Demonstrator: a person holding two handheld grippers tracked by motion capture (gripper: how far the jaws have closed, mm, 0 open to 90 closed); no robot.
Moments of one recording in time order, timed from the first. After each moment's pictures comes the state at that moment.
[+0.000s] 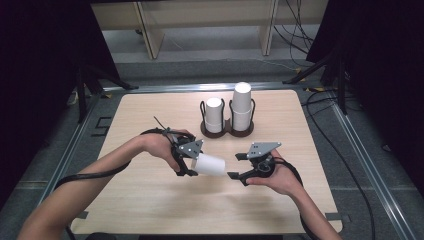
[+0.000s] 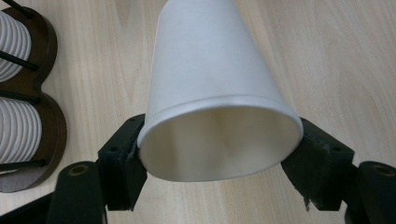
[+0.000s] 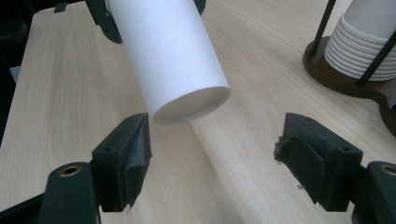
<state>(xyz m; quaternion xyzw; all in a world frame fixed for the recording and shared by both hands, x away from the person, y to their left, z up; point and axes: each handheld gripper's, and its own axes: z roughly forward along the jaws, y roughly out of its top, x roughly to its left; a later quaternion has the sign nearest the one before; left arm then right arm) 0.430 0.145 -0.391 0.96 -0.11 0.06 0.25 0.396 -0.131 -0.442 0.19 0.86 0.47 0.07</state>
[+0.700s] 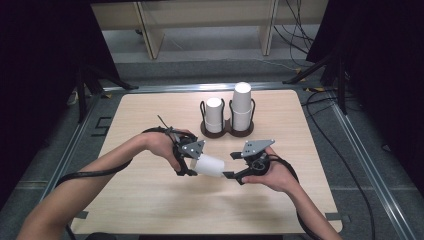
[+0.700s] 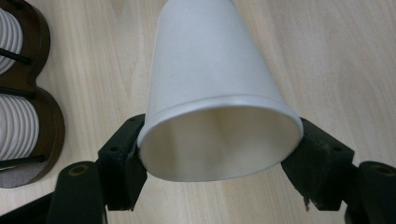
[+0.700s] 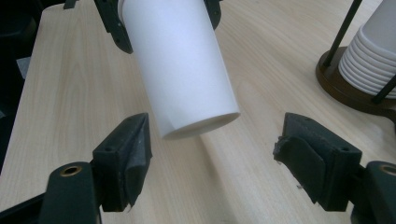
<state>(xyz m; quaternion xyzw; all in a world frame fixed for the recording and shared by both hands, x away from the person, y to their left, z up) 0.431 0.140 -0.389 0.97 -0.11 0.05 0.22 0.399 -0.117 -0.435 0.17 0.87 0.47 0.07</state>
